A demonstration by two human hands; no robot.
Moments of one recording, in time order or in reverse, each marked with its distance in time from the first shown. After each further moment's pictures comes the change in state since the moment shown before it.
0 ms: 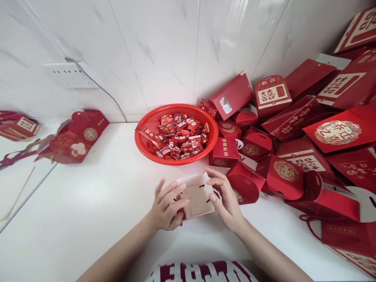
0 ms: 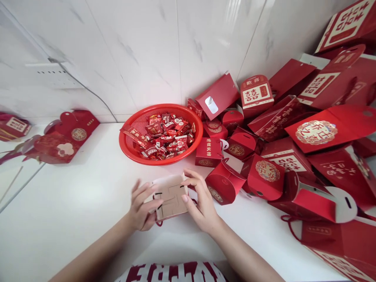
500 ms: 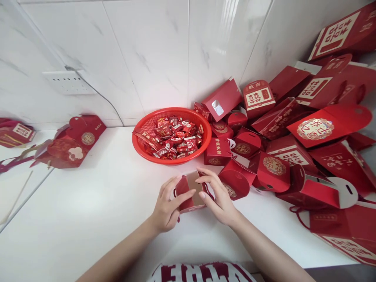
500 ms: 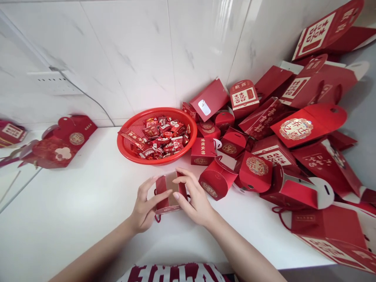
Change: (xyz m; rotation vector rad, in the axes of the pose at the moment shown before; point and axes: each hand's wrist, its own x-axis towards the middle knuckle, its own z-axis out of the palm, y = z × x) left_hand 0.008 0.018 -0.001 -0.246 -0.208 -0.192; right_hand 0.003 -0.008 -0.004 -0.103 -0.077 -0.068
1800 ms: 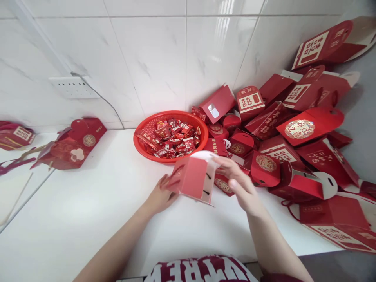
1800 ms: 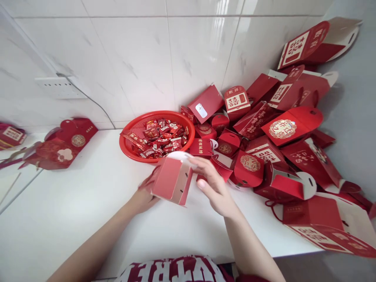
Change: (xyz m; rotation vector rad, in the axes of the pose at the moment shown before) left_hand -0.001 -0.044 -0.002 -0.020 -0.280 -0.209; right_hand 0.007 -0.027 -0.051 0.269 0.054 0.000
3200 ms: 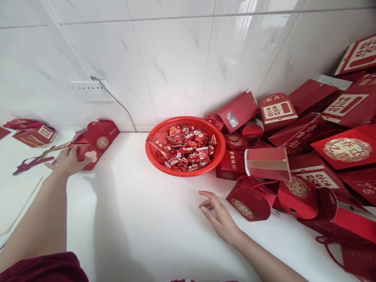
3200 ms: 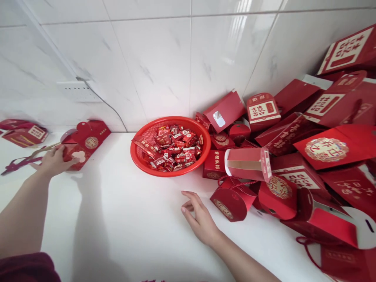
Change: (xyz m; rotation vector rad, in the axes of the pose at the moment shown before) left_hand -0.078 -0.229 -0.281 0.567 0.492 -0.764; right_hand -0.030 0.095 0.078 -0.187 -0.174 0.268
